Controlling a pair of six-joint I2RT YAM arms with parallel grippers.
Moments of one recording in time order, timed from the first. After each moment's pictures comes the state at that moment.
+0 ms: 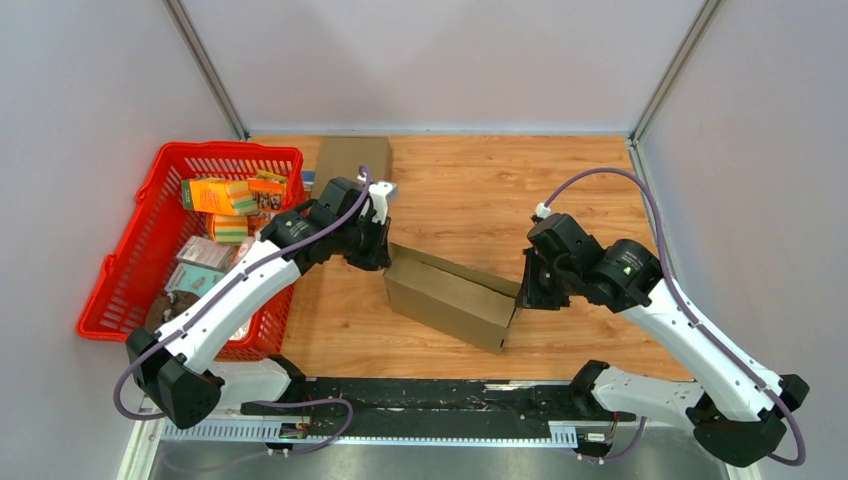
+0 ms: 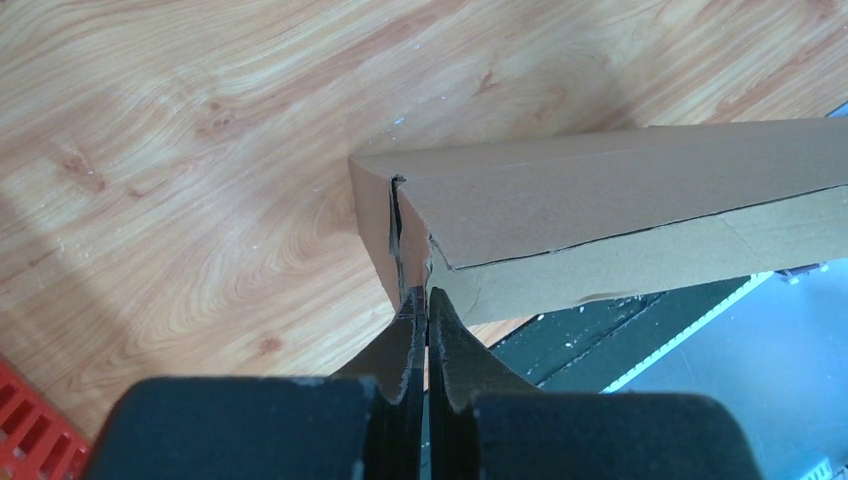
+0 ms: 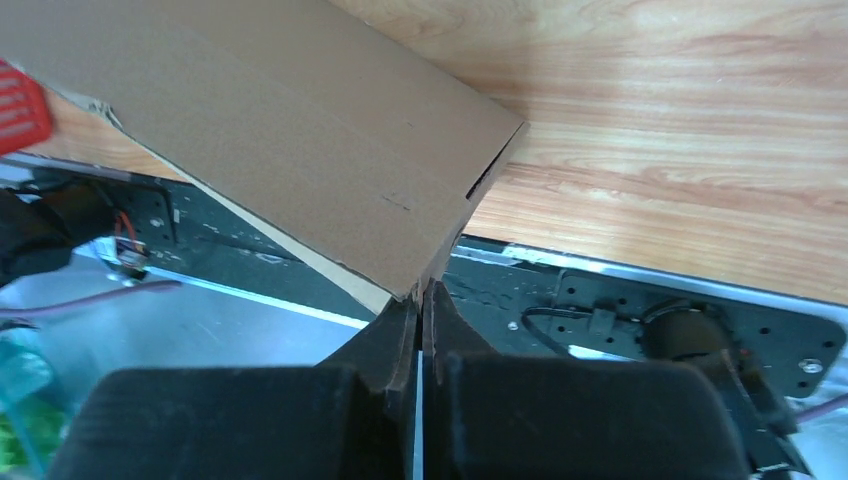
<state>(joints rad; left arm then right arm) -0.65 1.23 1.23 -0.88 0.17 -0.28 0.81 1.02 1.28 -1.30 0.07 0.77</state>
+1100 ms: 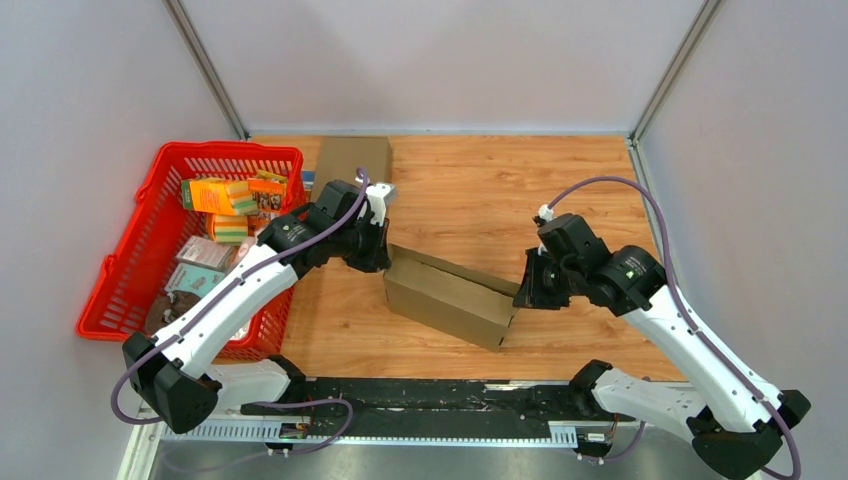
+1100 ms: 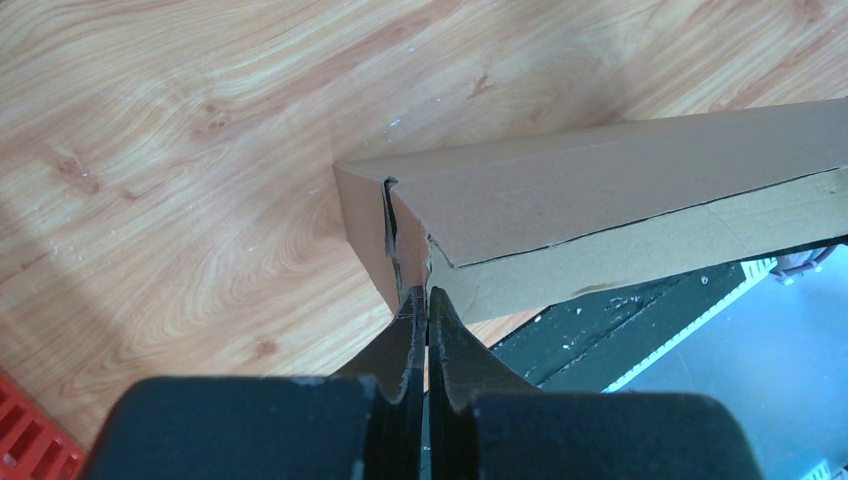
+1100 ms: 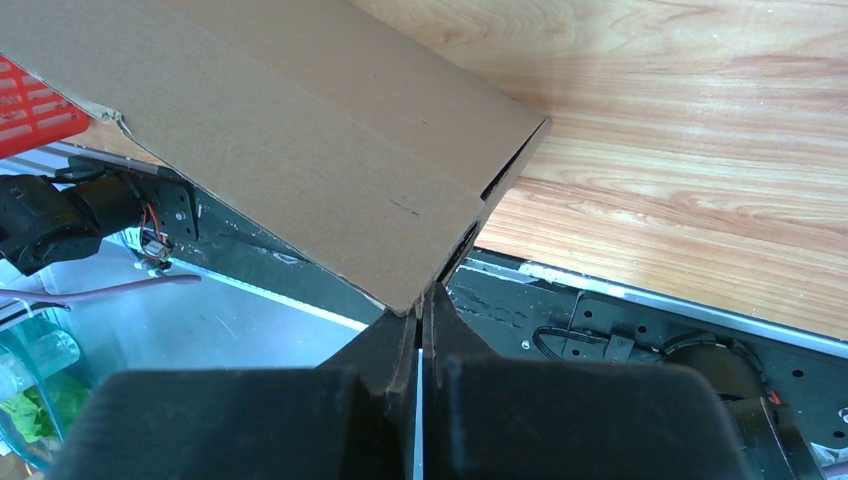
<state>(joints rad) -0.65 1.20 1.20 -0.86 0.18 -0.29 0.70 0.97 1.18 -1.20 -0.06 0.72</state>
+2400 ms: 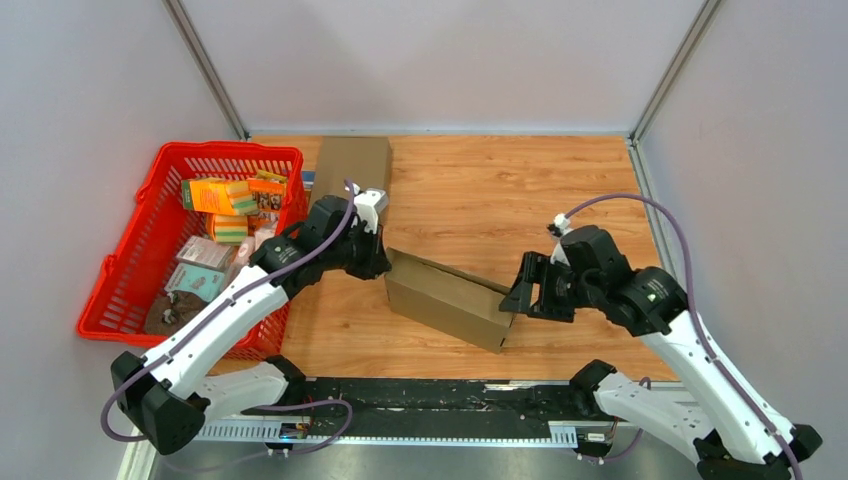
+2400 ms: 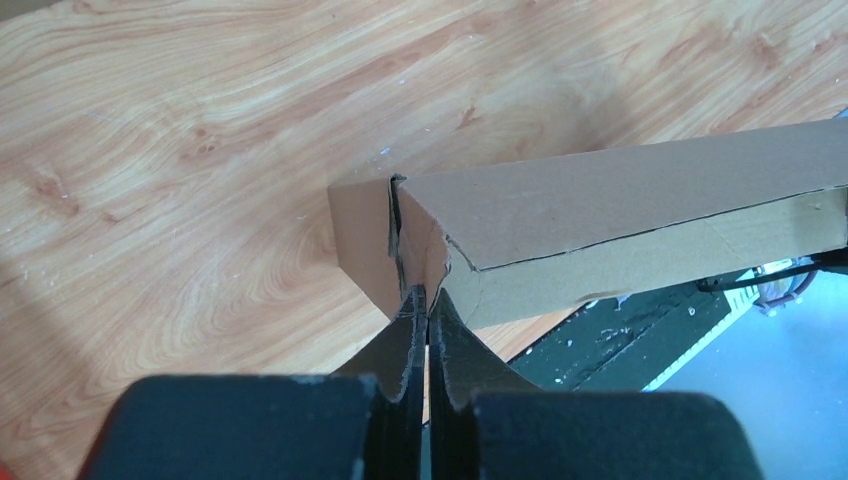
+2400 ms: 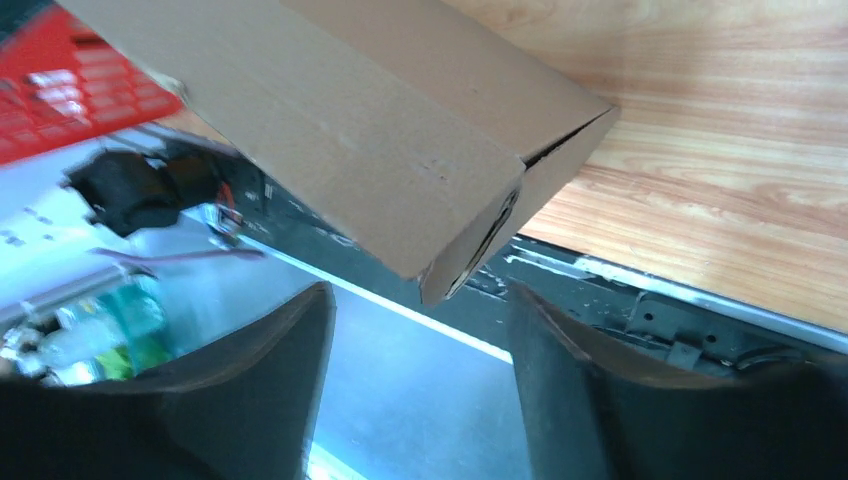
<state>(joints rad) -0.65 1.09 1.05 -0.70 0.17 -0.34 0.65 0.85 1.07 -1.13 -0.19 0.75</state>
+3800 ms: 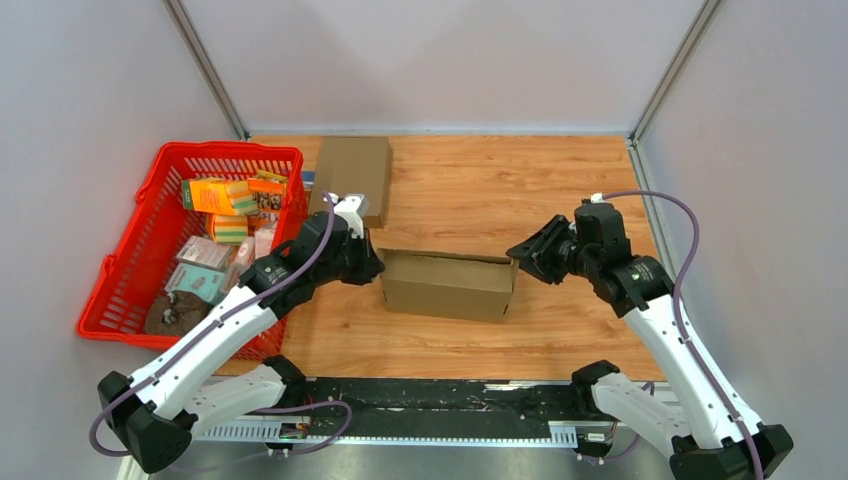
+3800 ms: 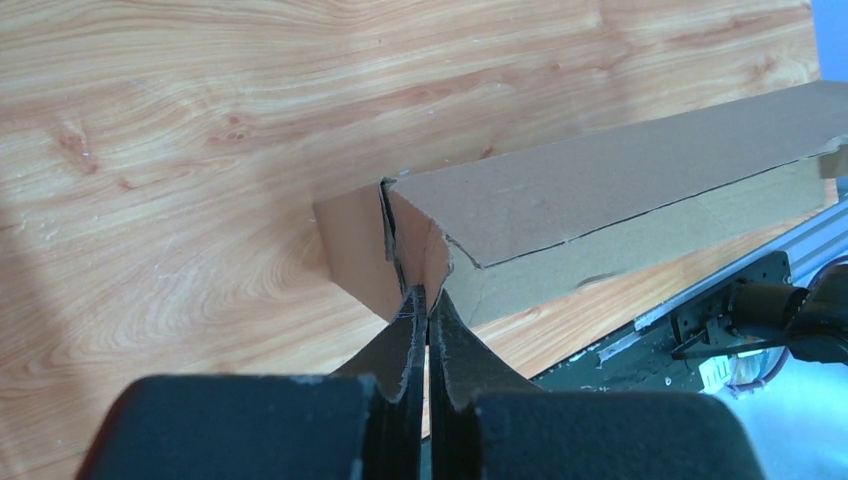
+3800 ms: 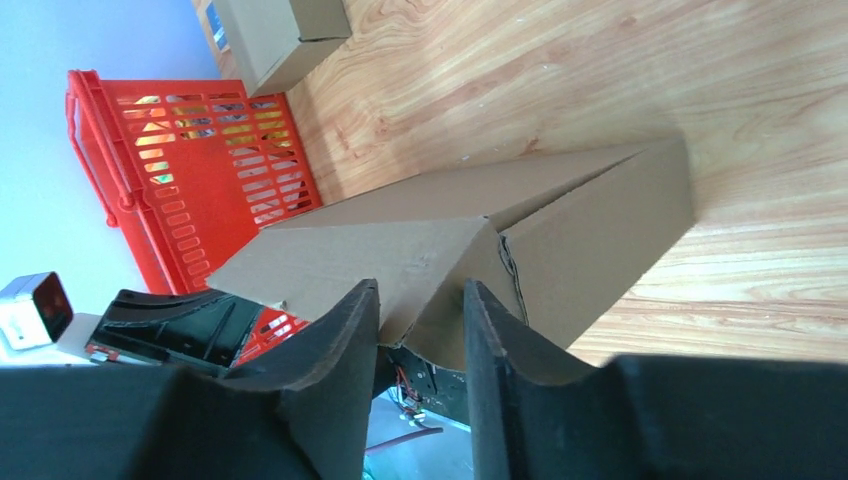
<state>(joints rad) -0.68 0.96 0.93 -0.62 0.02 -0.51 0.38 0.91 1.00 -0.78 -0.19 1.09</state>
